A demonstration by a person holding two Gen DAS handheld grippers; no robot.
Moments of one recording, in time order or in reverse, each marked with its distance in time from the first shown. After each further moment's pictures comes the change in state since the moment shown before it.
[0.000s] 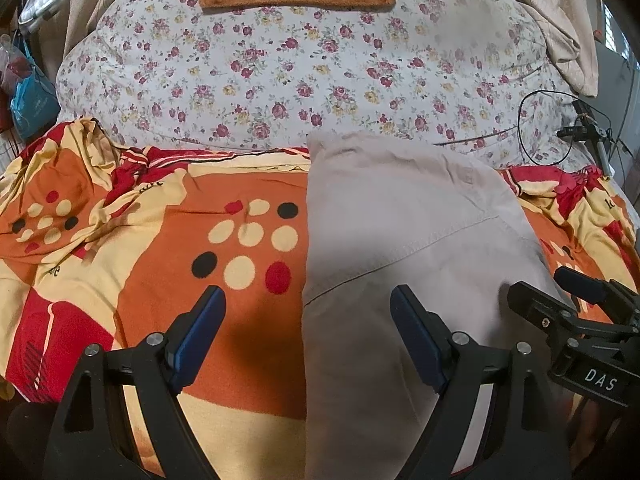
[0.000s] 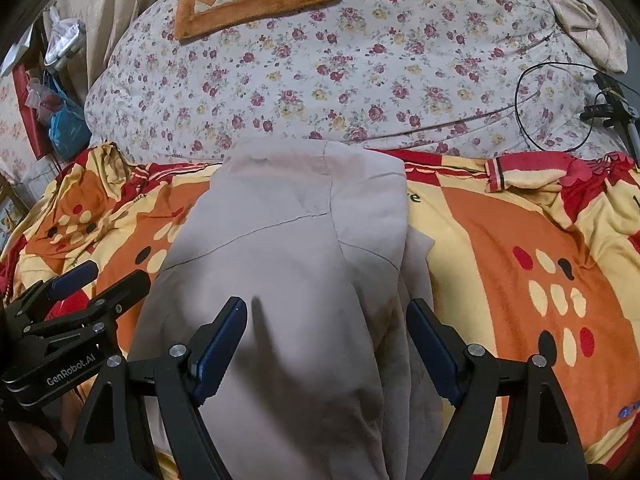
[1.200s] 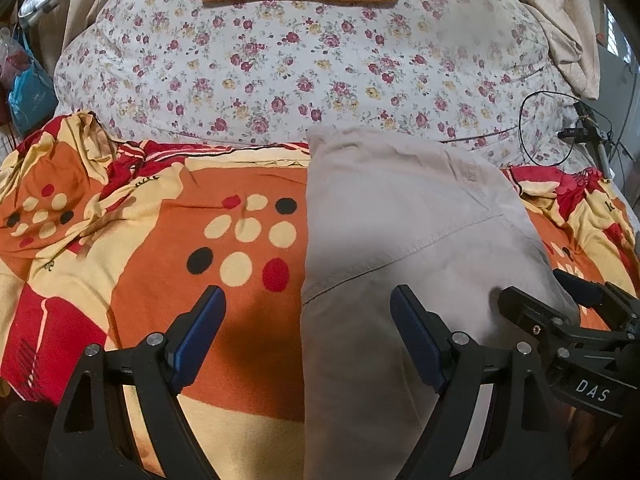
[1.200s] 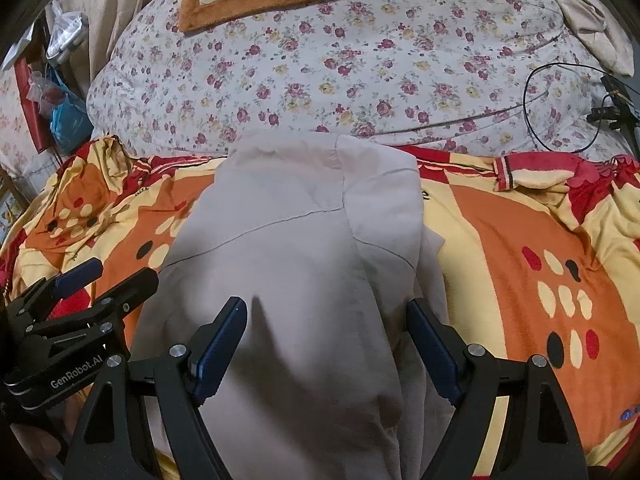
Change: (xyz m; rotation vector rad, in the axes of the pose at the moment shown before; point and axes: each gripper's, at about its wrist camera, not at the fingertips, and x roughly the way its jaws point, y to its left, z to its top) left arm 0.006 0.002 -0.002 -0.015 0.004 -0.017; right arm 0.007 0.010 0.001 -0.012 0.018 0.001
